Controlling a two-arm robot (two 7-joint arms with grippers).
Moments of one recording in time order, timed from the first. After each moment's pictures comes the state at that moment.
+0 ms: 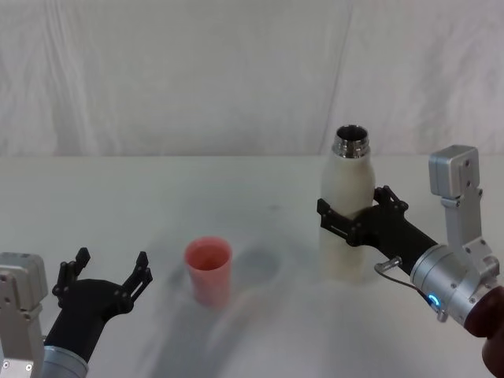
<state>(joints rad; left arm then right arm) 0.27 0.24 0.04 -1.85 -0.25 -0.02 -0.02 0.21 0.22 -0.31 -1.58 0.27 0.14 0.30</state>
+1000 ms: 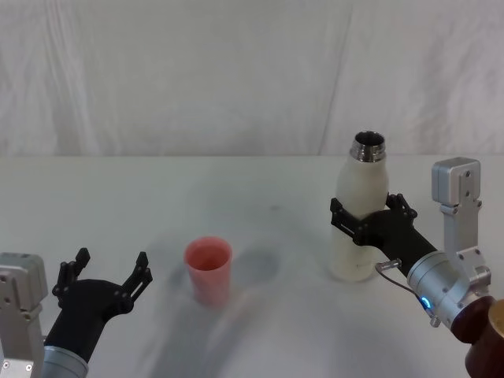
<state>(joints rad) 0.27 0.24 0.04 -1.85 -0.25 -0.02 -0.02 0.21 0.15 -0.28 -1.49 0.24 0.09 0.19</state>
